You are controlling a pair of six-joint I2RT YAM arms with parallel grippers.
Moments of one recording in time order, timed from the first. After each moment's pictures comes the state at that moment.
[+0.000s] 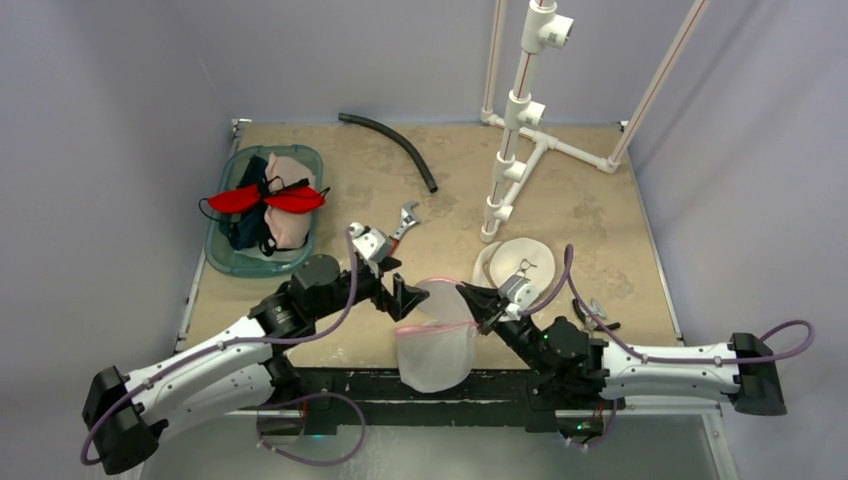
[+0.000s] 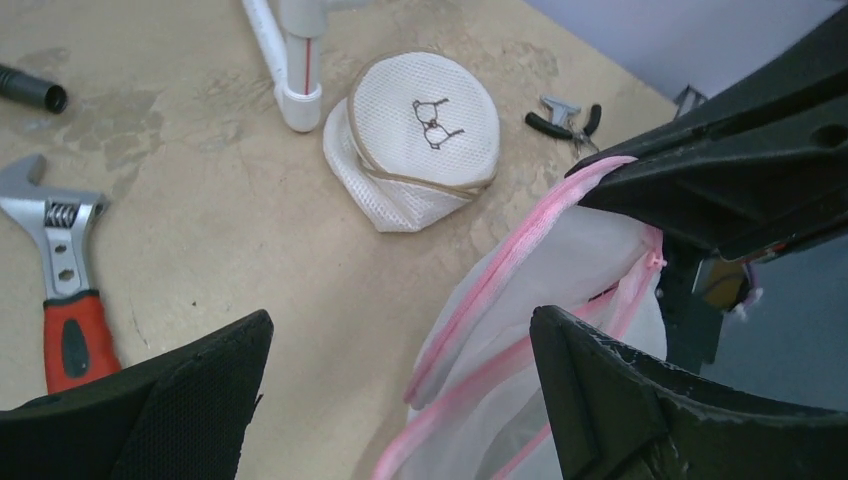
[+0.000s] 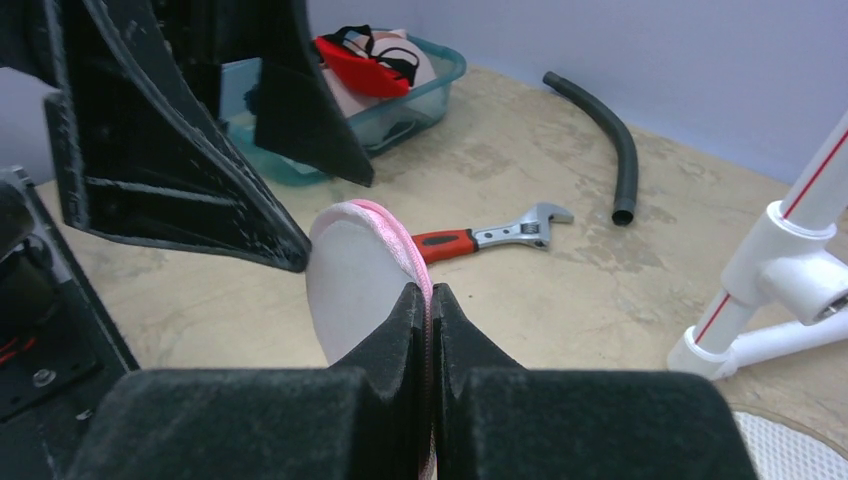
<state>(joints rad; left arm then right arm) -0.87 0.77 0.50 0.09 0.11 -0.31 1.41 0.64 0.22 0.59 0.63 -0.12</state>
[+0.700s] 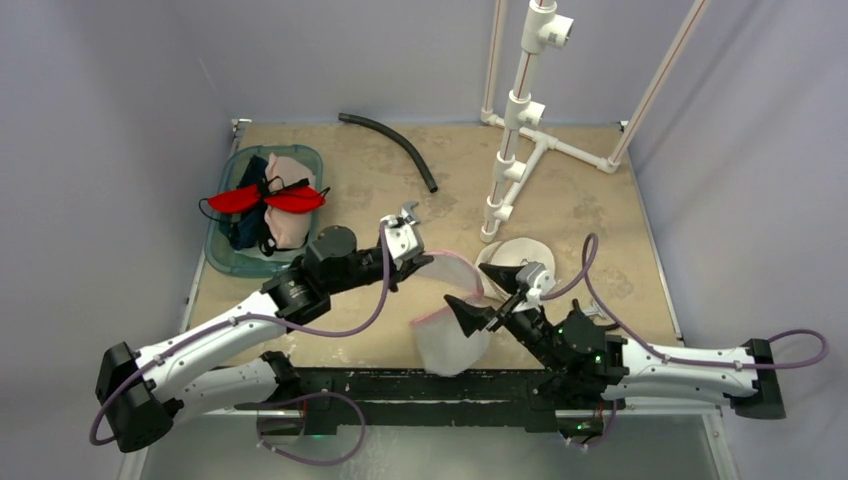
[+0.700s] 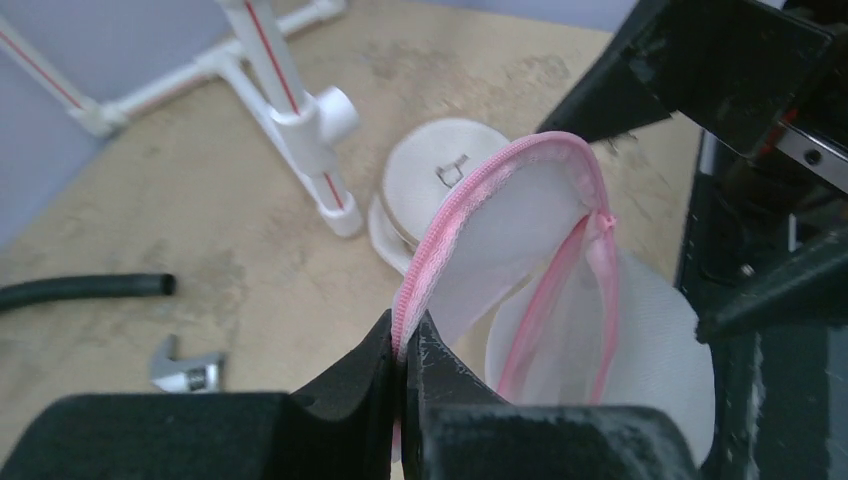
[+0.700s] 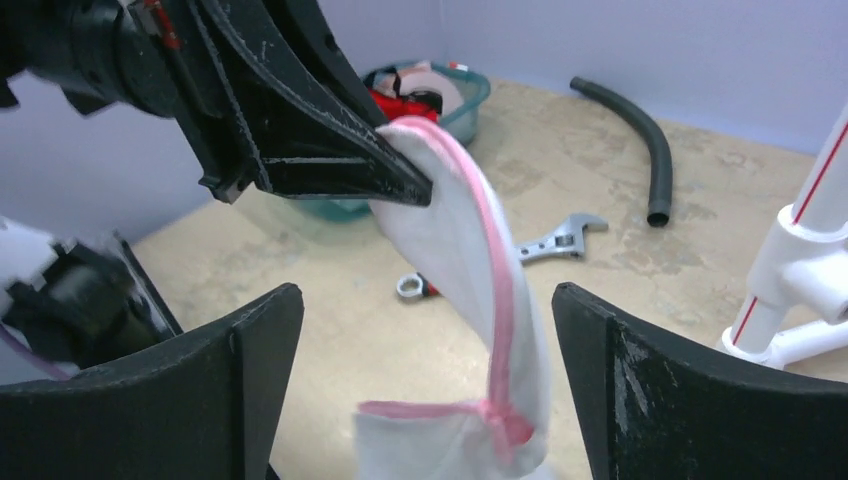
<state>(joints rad) -0.88 0.98 0.72 0.05 0.30 0.12 1.41 0.52 0.31 0.39 0.60 0.01</state>
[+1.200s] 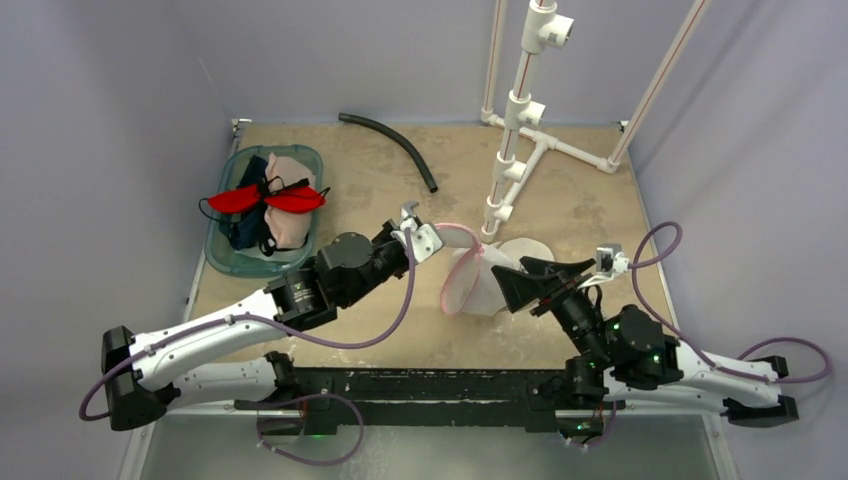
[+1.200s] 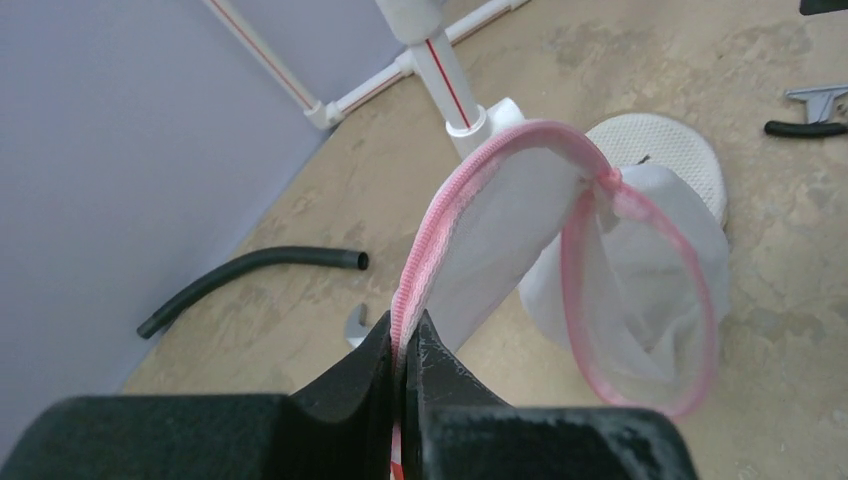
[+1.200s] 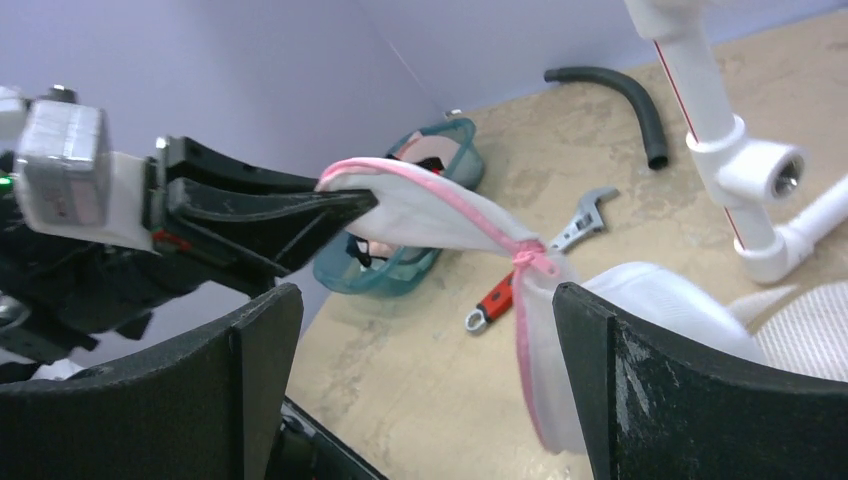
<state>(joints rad) -1.04 1.01 0.89 0.01 -0.23 0.37 1.41 0.29 0.54 -0.01 0.83 0.46</state>
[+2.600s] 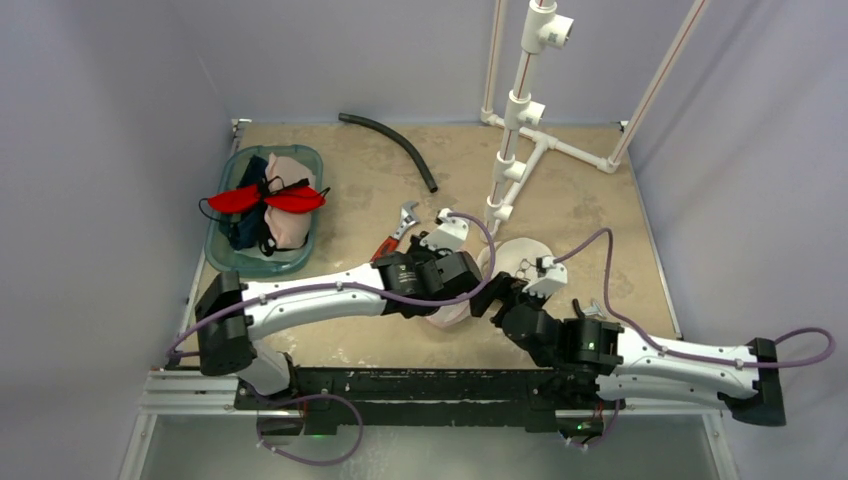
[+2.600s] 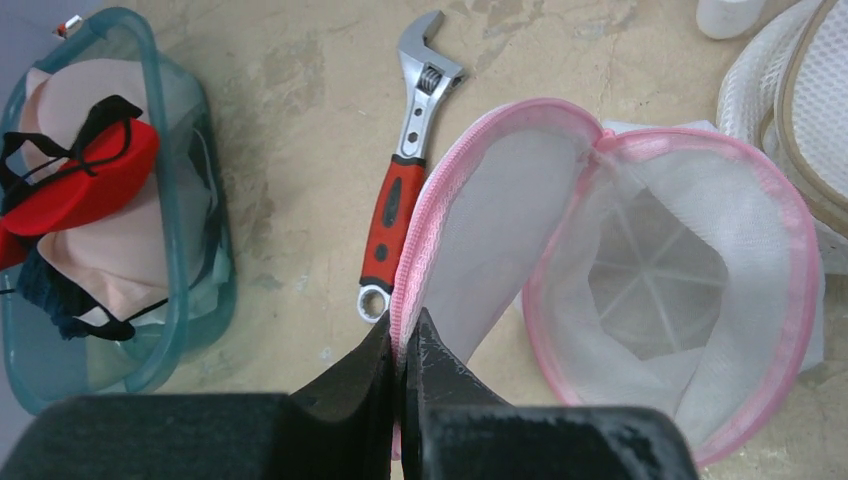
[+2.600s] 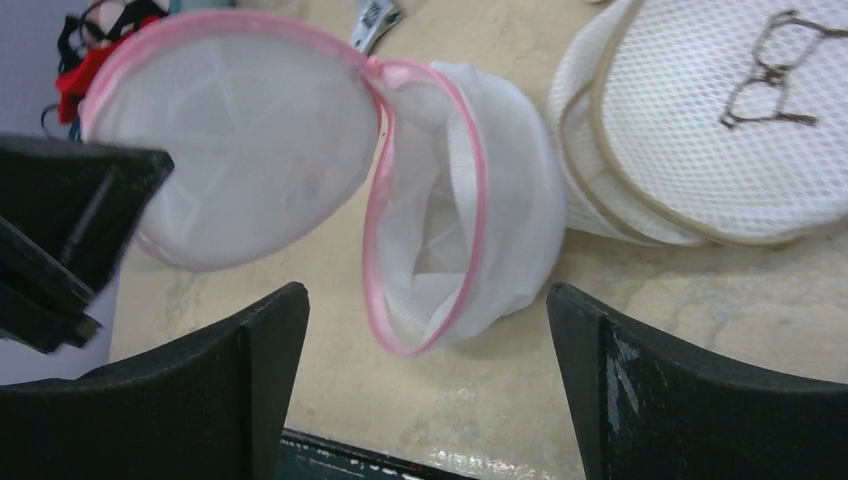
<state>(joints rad) -1.23 1.54 1.33 -0.86 -0.97 -0.53 1.34 0.70 0.52 -0.45 0.87 1.16</state>
